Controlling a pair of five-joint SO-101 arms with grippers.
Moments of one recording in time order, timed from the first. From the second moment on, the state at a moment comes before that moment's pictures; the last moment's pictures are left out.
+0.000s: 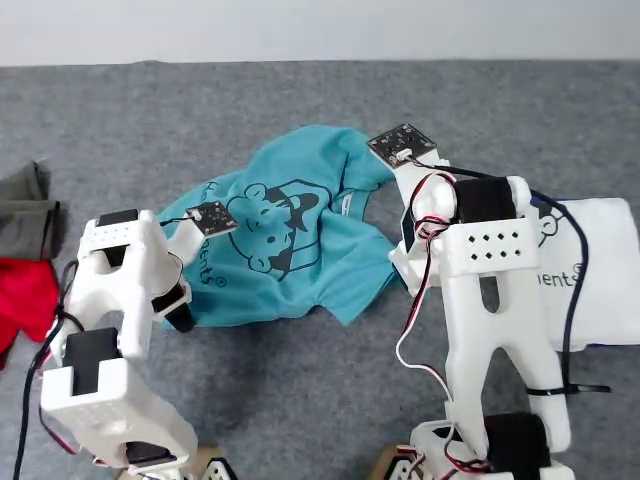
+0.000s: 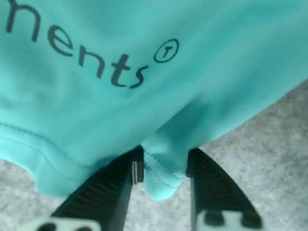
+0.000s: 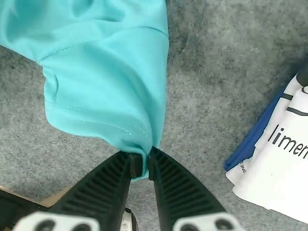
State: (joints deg) left arm -14.7 12.6 26.2 72.1 -53.4; right arm -9.9 -15.8 5.6 100.6 21.6
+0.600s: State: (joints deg) left arm -14.6 -5.6 18.0 81.4 -47.9; right arm -9.9 -23.0 -3.0 100.7 21.6
